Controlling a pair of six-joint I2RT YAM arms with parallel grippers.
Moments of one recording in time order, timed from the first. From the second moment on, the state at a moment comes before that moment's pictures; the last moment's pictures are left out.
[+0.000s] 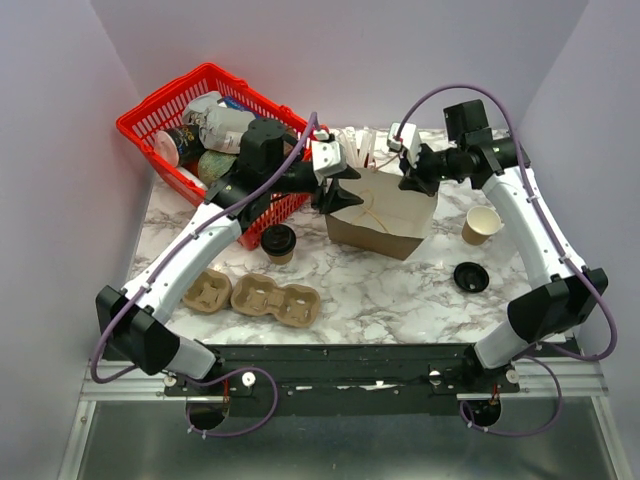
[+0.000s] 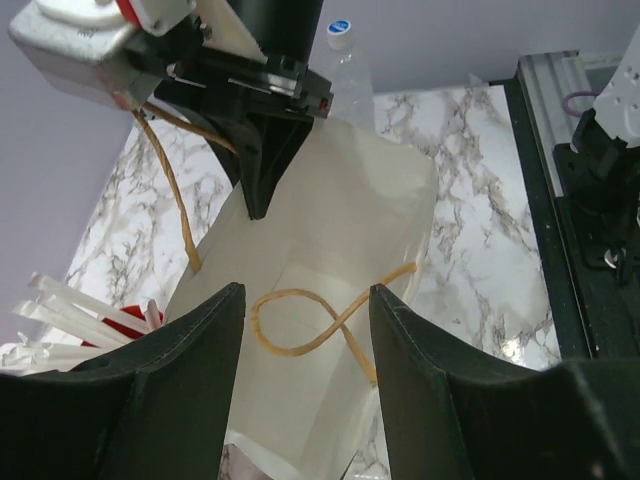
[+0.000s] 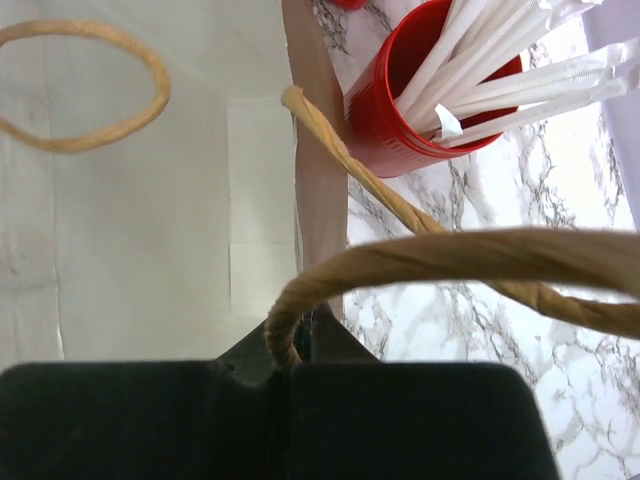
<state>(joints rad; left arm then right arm) -0.57 1.44 1.46 -0.23 0.88 0.36 0.28 1.59 1.74 -1.03 -0.57 -0.86</state>
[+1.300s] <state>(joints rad) -0.64 1.75 1.71 -0.40 0.77 0.07 0.29 1.52 1.67 -0.90 -0.42 -0.74</state>
